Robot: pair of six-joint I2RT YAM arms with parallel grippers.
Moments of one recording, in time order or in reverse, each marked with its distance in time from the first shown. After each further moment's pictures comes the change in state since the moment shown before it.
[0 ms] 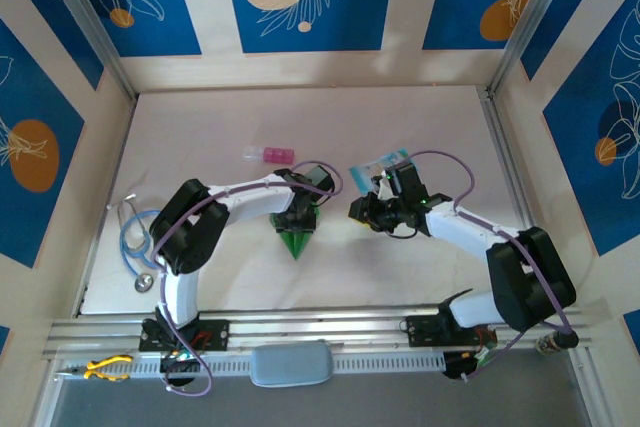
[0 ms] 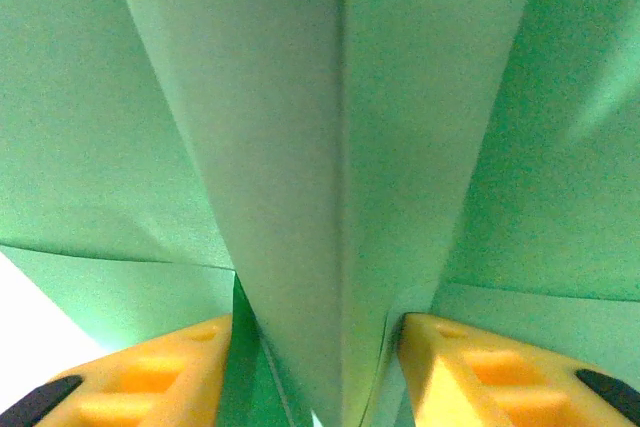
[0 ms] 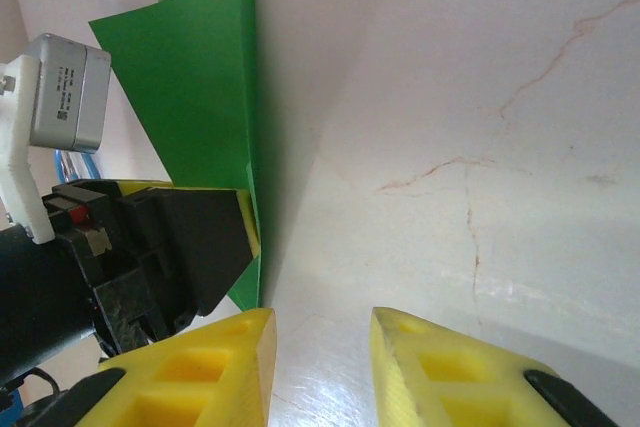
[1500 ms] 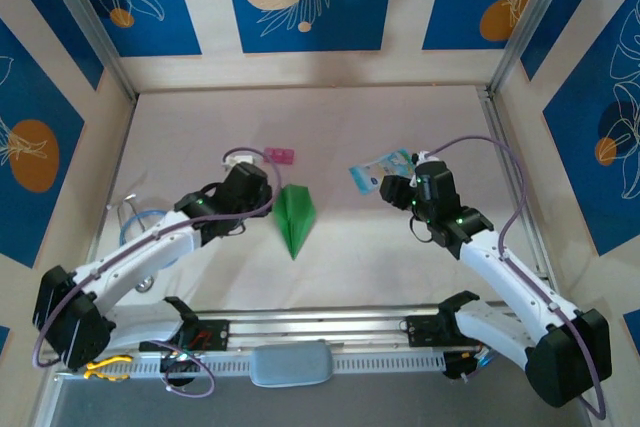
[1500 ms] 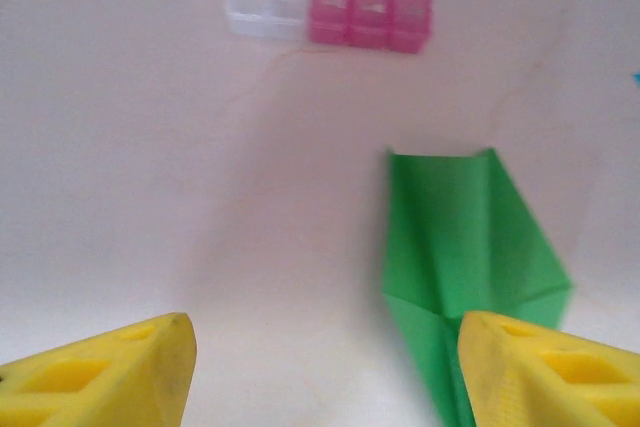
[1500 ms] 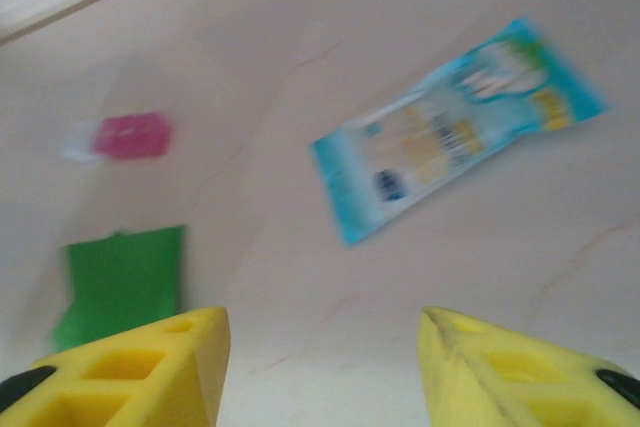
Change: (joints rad) left arm 0.142 -0.774 -0.415 0.229 -0.283 0.239; right arm -0.025 -0.412 -0.013 -0.103 0.620 -0.294
